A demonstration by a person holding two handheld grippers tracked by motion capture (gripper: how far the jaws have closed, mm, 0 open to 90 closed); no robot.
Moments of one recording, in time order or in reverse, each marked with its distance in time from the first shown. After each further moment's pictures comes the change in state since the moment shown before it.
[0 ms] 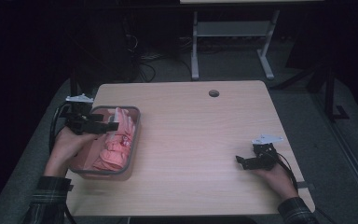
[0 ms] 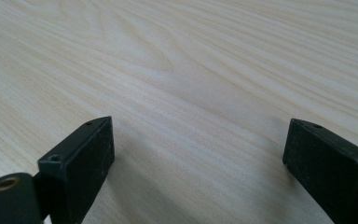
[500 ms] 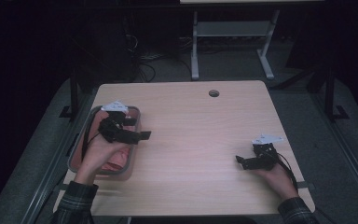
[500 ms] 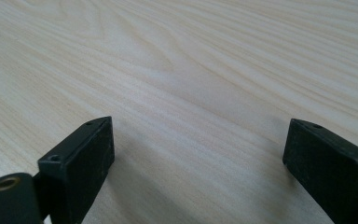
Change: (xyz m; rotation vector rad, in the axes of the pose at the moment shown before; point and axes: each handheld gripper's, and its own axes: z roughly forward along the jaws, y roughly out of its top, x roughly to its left) left arm -0.079 0.004 0.048 -0.039 -0.123 0.115; right arm 0.000 0.000 0.000 -0.003 -0.002 -0.005
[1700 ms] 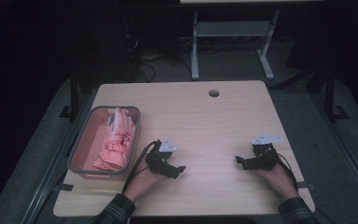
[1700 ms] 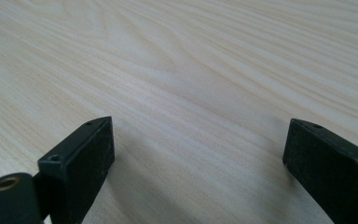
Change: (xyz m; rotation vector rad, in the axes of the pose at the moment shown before) left arm -0.055 -0.076 0.131 0.156 0.011 0.183; right arm 0.001 0.000 0.000 0.002 0.008 -0.002
